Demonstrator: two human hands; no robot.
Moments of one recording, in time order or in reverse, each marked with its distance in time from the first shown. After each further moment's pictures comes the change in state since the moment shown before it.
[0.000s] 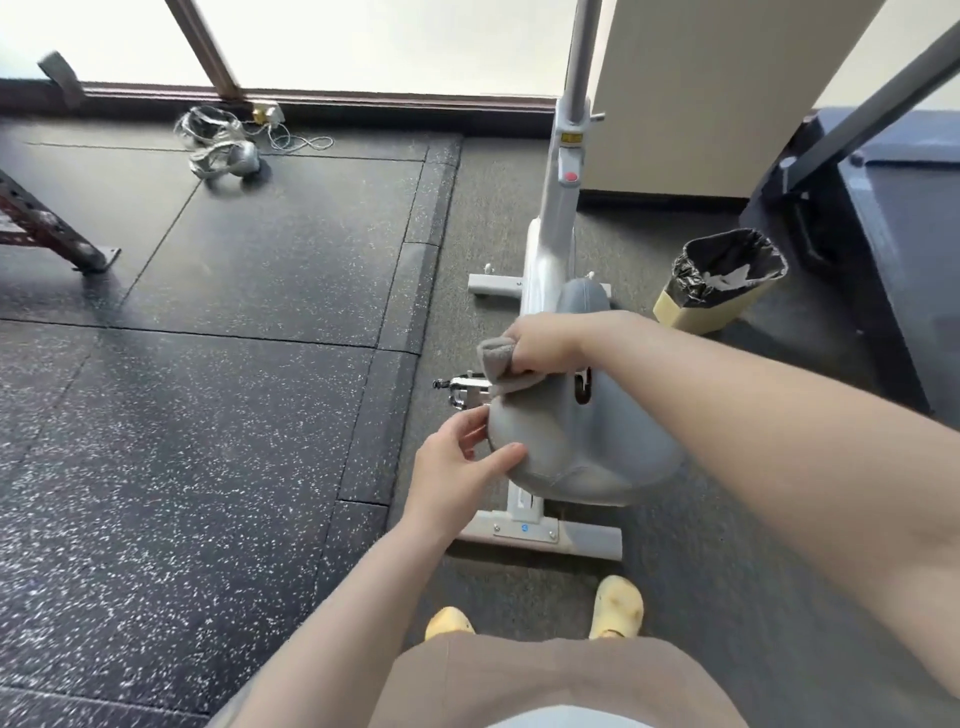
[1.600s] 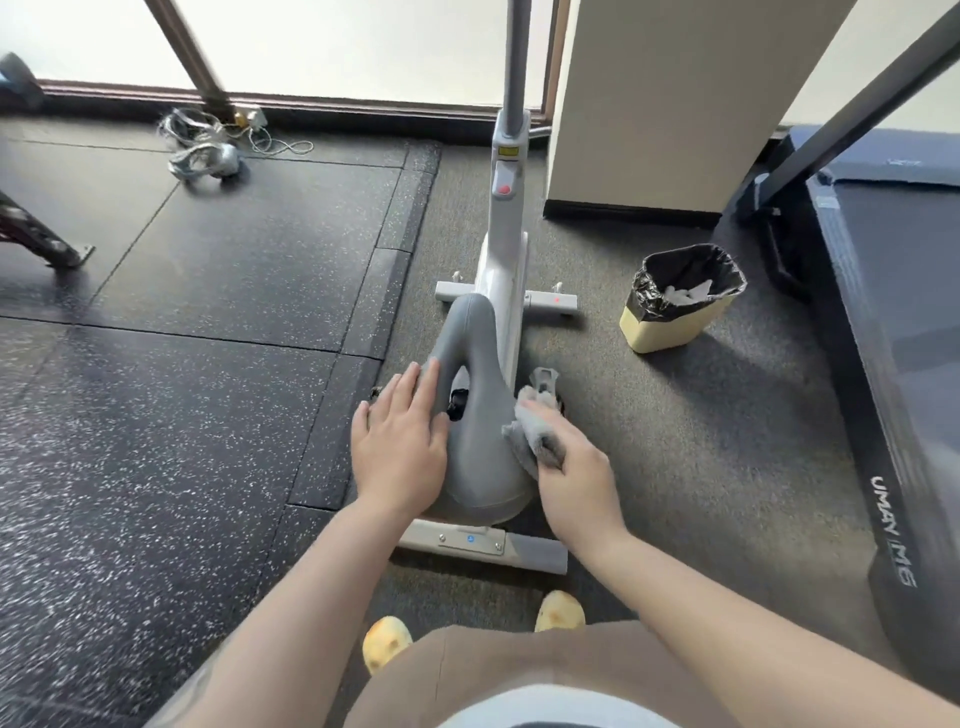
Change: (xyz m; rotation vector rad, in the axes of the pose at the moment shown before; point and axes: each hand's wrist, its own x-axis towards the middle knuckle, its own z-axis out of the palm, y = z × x) left_hand 0.025 0.039 0.093 0.941 0.244 0.144; right_hand -0.097 0.107 0.145 0.917 0.852 0.086
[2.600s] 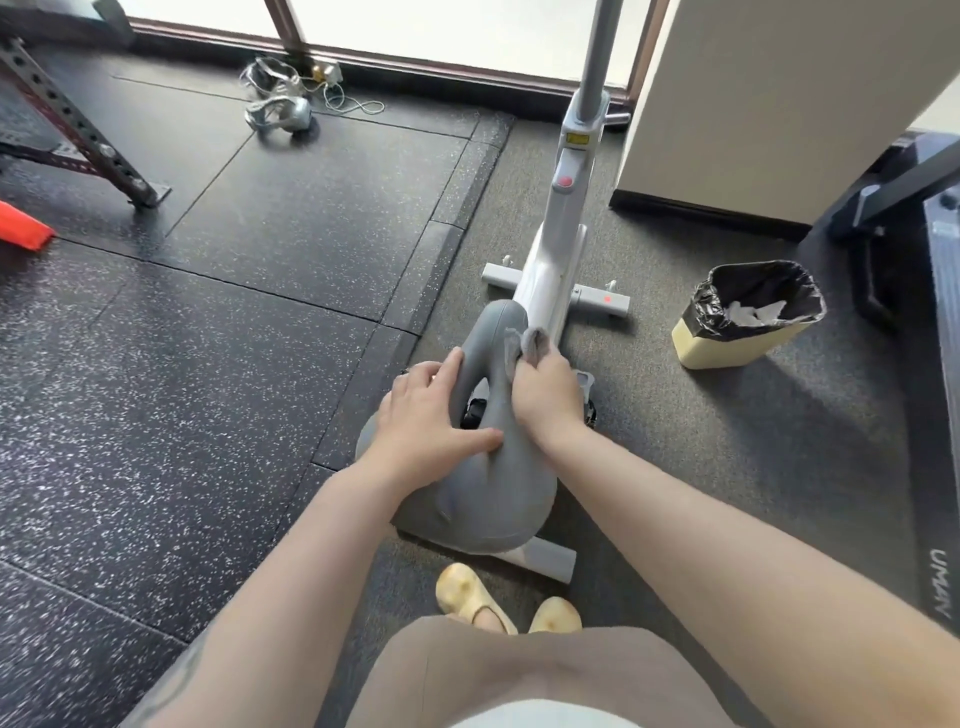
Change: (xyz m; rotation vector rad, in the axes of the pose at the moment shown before) left_hand 0.036 0.015 -0.016 -0.146 -0.191 -0.078; right_hand 0.115 -0.041 0.031 -0.060 -0.142 0.238
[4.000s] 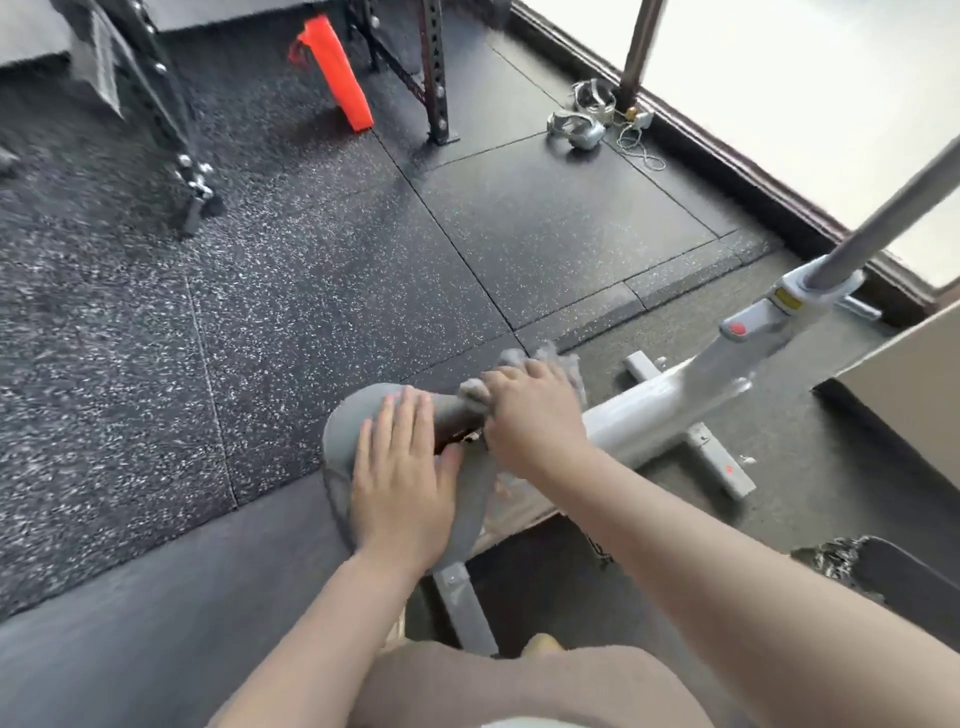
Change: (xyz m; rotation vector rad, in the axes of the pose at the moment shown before) left_hand -0.022 0.087 0.070 0.146 0.637 -0.704; right_hand 0.068 -0.040 -0.022 -0.957 -0.516 -1.236
